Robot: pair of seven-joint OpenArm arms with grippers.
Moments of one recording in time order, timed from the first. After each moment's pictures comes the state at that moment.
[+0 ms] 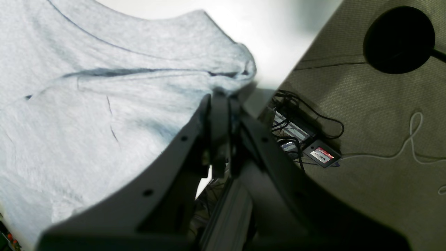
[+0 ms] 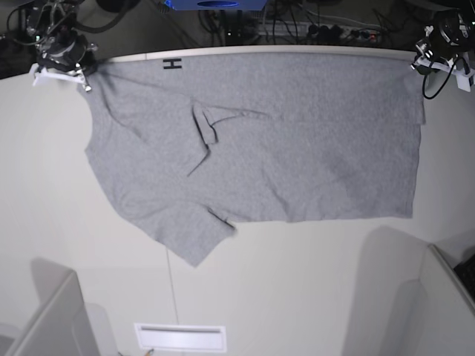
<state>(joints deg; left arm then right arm) 41.3 -19.0 -42.2 103.7 -51.2 -1.2 56.3 -30.8 4.0 30.8 104.9 43.7 -24.6 -55.2</state>
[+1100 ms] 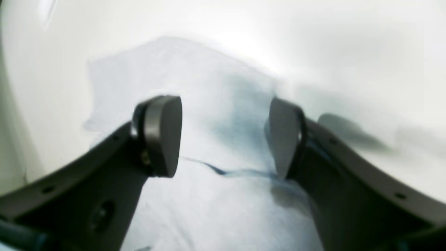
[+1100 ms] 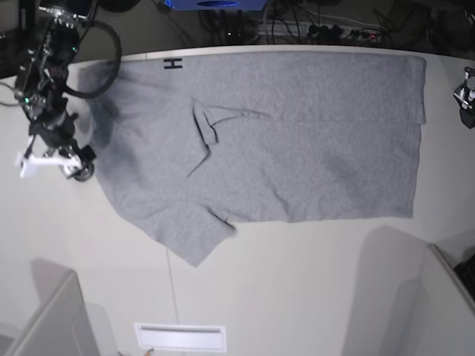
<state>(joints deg) 30.8 -18.7 -60.3 110.5 -51.7 -1.1 57.1 -10.1 12.3 19.6 107.8 43.0 -24.6 -53.0</state>
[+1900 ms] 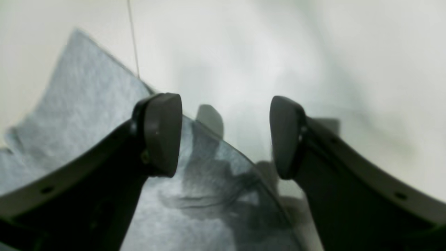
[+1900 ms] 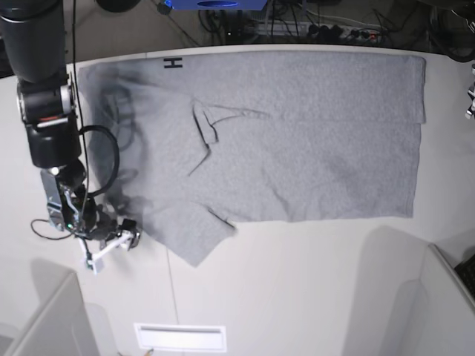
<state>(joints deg) 27.6 -18.6 -60.4 110.4 -51.5 -1.1 57.2 37.8 19.9 -20.7 33.8 42.5 10.1 -32.5</state>
